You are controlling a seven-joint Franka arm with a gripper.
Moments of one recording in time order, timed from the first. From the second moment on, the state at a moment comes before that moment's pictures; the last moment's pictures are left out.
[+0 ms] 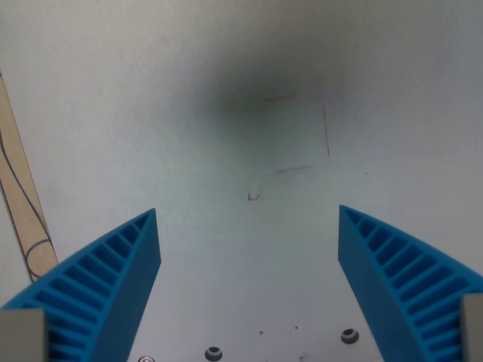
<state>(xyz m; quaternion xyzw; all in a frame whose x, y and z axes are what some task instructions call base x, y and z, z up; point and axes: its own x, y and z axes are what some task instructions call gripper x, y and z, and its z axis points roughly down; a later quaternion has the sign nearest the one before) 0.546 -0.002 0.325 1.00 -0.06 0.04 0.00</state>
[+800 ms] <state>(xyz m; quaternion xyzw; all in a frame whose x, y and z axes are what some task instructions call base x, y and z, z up) 0.549 -0.002 0.323 1.00 -0.06 0.08 0.00</state>
